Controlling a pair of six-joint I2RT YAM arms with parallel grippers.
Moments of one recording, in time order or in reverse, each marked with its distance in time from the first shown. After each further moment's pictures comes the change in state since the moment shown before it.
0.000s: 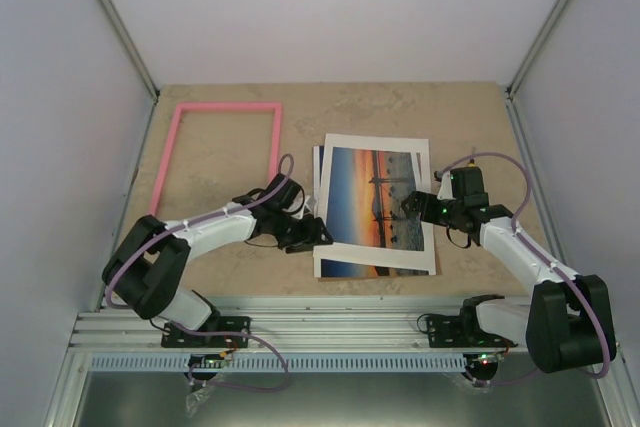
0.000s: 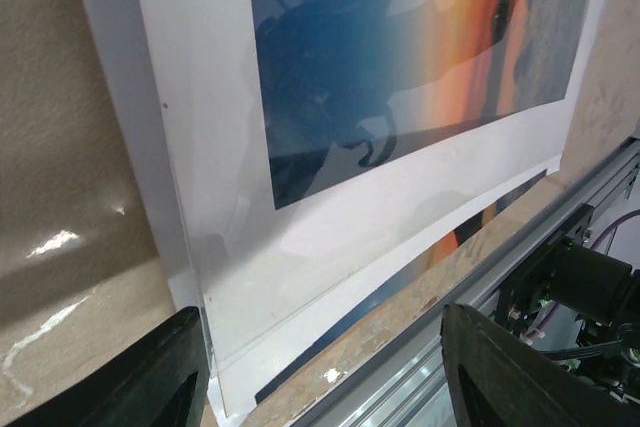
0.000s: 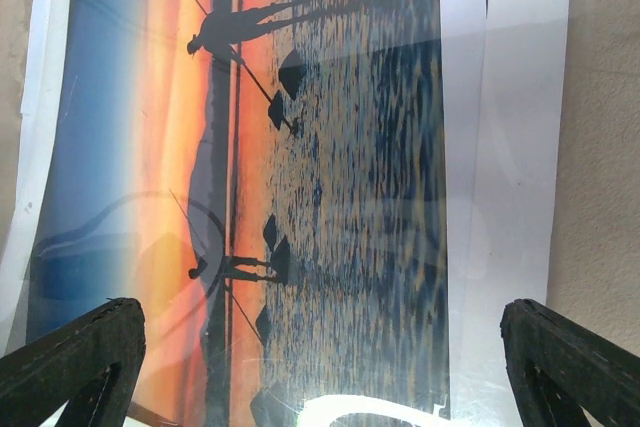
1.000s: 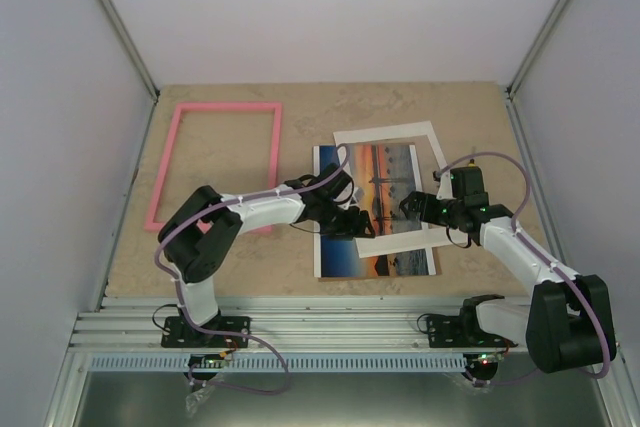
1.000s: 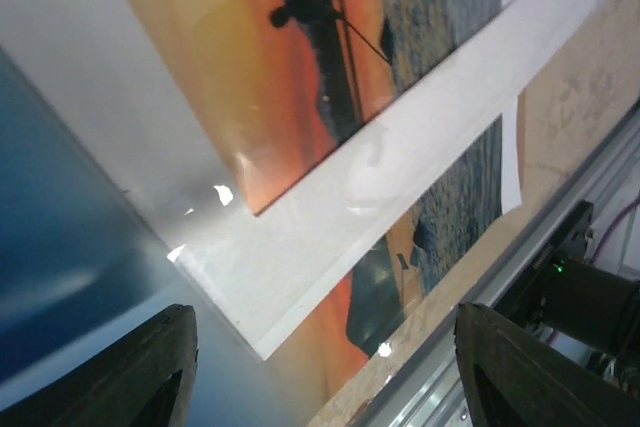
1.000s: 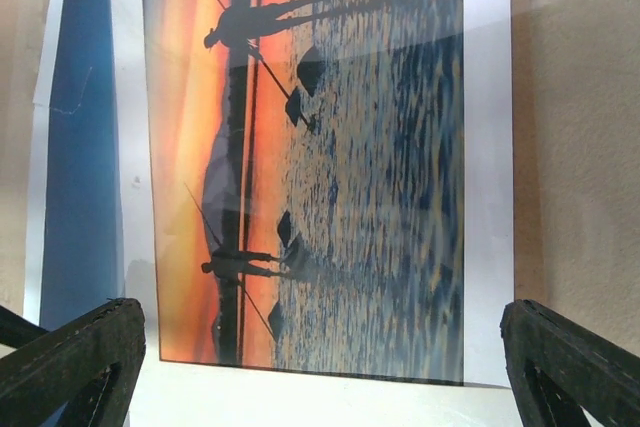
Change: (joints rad) left arm -0.172 0.334 0.367 0.021 -0.024 0.025; right arm 0.000 0.000 0.001 -0.001 -0.023 -0.019
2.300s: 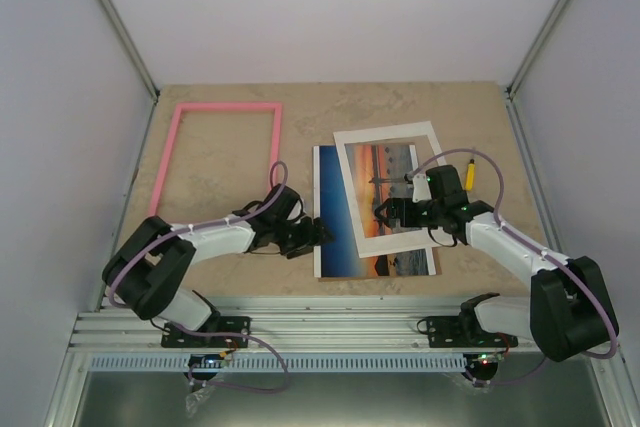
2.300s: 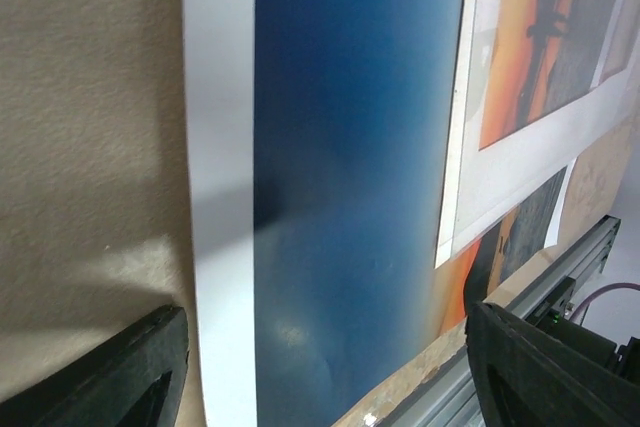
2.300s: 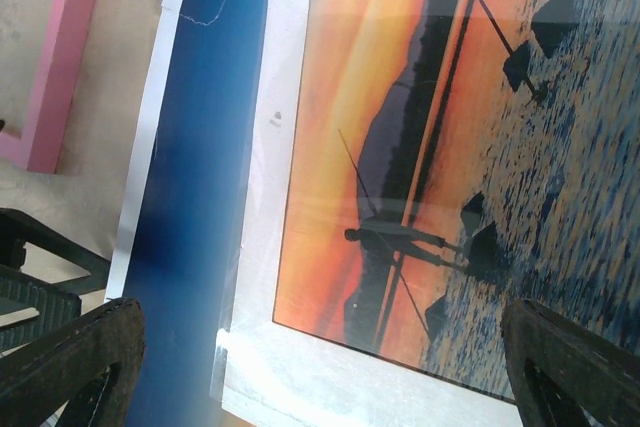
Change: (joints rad) left arm 0.153 -0.345 -0.503 0.242 -0.066 -0.222; right arm 0.175 0.070 0.030 0.062 -0.089 -0.016
